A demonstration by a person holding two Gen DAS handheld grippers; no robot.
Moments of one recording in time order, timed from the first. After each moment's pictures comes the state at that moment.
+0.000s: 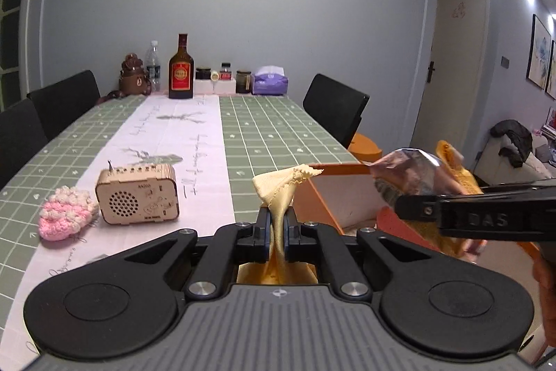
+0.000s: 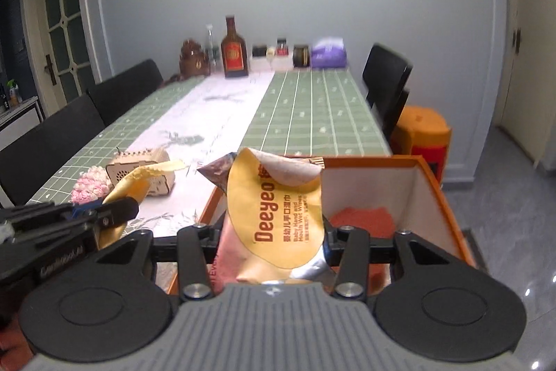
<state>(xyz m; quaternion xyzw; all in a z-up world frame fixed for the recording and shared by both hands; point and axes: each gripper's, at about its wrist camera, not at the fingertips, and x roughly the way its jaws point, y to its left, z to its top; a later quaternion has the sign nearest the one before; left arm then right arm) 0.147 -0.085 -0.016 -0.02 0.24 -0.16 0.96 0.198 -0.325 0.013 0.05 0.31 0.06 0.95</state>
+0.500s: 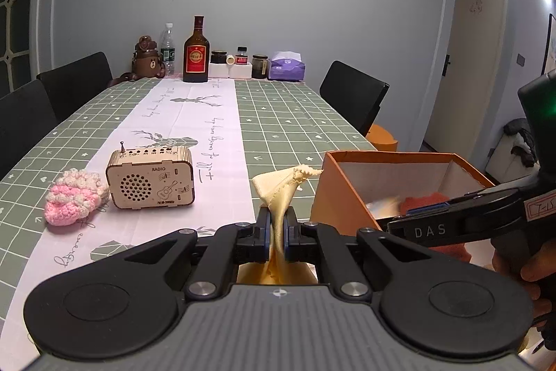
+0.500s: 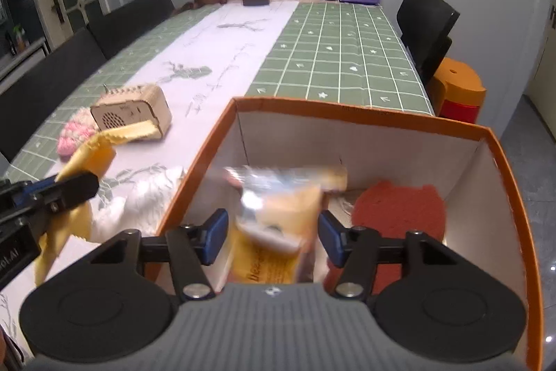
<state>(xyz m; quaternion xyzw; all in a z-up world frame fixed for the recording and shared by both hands) 0.159 -0.077 -0.021 -0.02 0.26 -0.14 0.96 0.266 -0.308 -0.028 0.02 0.41 0.11 0.91</state>
